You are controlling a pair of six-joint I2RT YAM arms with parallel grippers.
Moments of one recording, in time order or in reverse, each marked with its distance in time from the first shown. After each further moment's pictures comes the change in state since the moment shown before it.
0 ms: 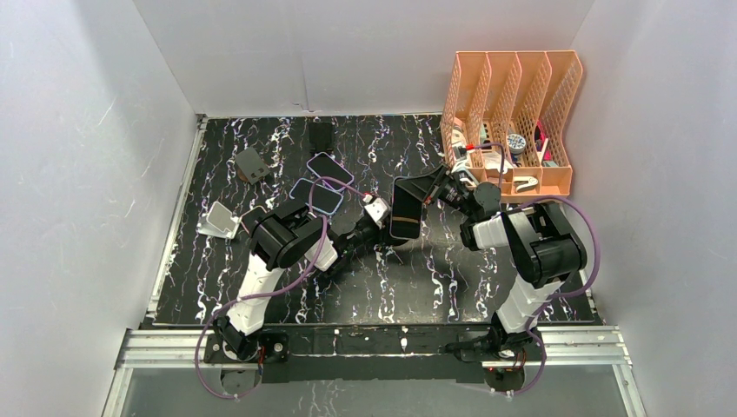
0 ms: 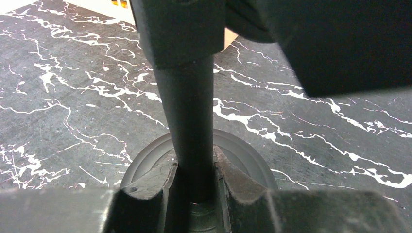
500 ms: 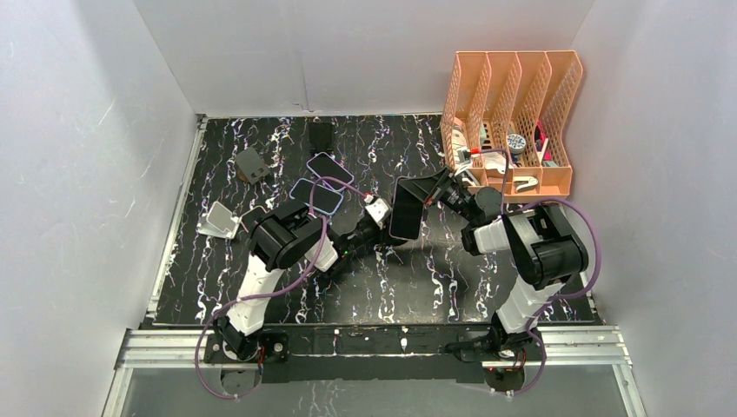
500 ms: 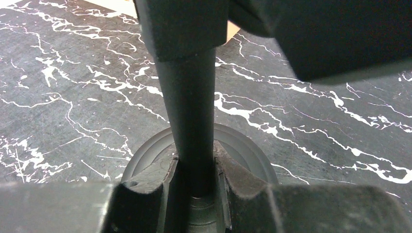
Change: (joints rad) left arm -0.004 -0.009 -0.012 -0.017 -0.012 0.011; right arm -0.004 -0.008 -0.045 0.009 0.068 0.005
